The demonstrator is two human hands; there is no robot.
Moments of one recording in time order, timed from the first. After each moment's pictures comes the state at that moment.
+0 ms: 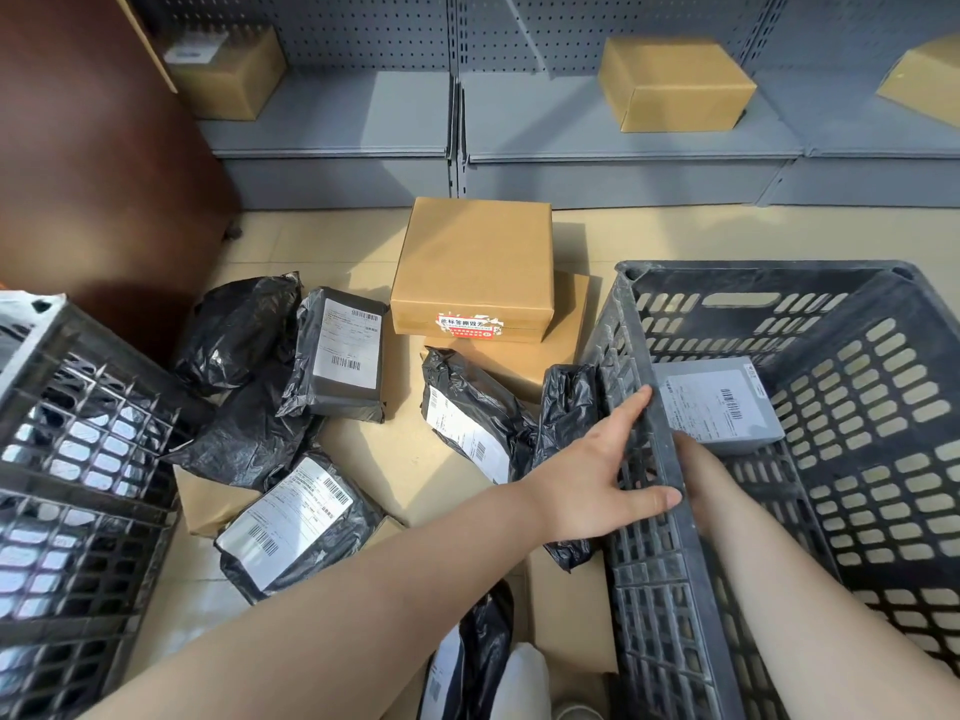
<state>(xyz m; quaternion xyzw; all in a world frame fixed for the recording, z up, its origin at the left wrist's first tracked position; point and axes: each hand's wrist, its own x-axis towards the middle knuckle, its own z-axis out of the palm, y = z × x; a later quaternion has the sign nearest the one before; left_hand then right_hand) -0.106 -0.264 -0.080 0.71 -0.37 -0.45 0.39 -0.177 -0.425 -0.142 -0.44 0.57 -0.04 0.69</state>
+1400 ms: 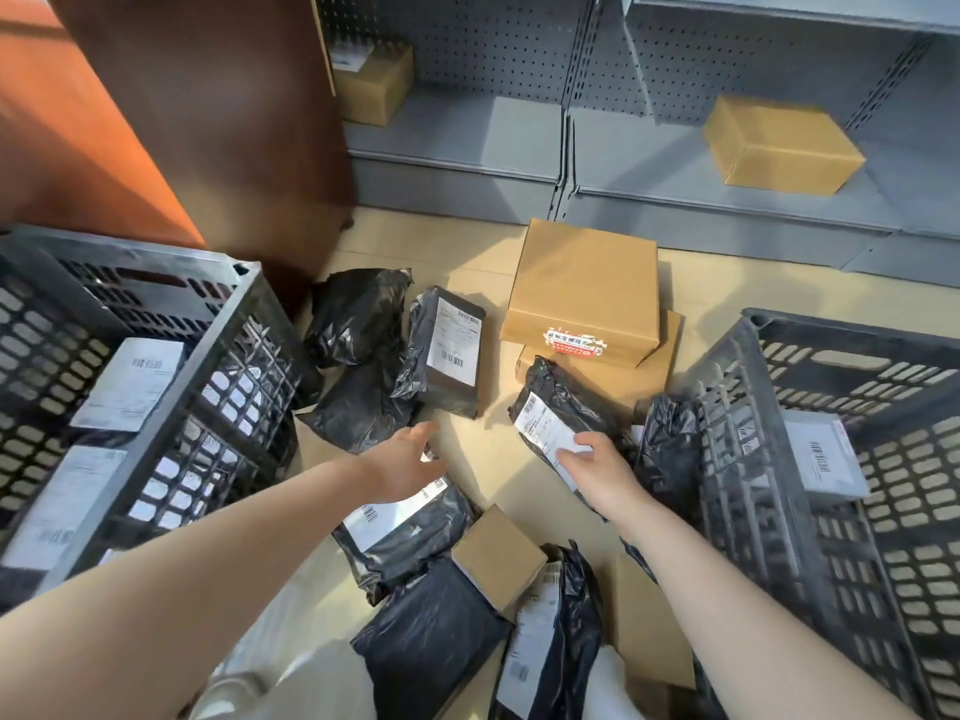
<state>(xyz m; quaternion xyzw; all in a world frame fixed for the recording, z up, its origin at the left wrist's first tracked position) 0.032 -0.014 -0.126 0.88 -0.20 -0.38 0.17 -0.081 -0.252 -0.141 -0.77 0.37 0.13 0.50</state>
